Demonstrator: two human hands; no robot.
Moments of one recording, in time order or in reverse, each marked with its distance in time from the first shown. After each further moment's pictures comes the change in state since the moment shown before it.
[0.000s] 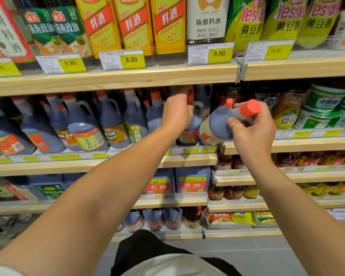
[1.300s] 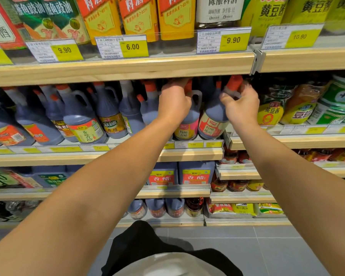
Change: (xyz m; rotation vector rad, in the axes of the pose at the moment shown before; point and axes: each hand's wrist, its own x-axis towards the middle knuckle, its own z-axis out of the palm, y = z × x) left_hand 0.011 -0.012 -0.009 -0.013 -0.028 -0.162; right_hand 0.065 0.031 0.068 -0.021 -0.079 0.188
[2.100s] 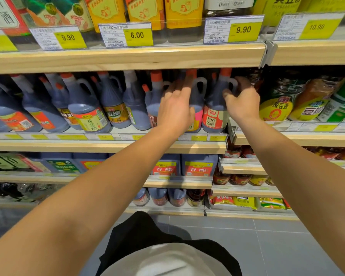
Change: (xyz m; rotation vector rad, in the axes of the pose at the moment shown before) left_hand -0.037 -0.024 0.010 0.181 -0.047 0.190; right_hand 0.012 0.013 0.007 -0.297 -0.120 -0.070
